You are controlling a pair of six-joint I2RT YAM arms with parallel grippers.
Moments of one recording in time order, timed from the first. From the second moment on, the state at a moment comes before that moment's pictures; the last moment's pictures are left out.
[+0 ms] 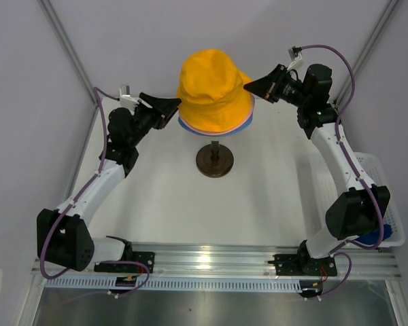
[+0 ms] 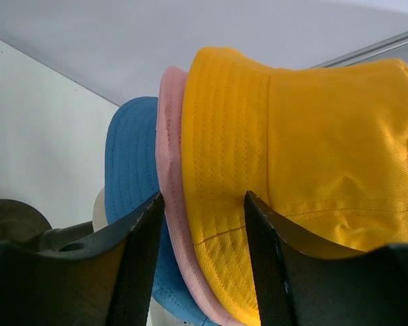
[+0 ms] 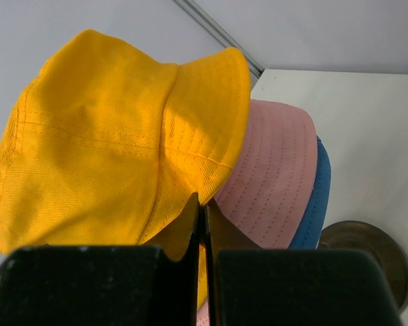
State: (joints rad) left arm -0.25 1.30 1.00 0.34 0.27 -1.18; right arm 0.19 1.59 1.58 -0.01 -0.72 0.78
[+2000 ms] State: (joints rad) left arm -0.21 1.42 1.40 0.00 0.33 -0.87; right arm 0.23 1.61 1.56 0.02 -0.59 0.72
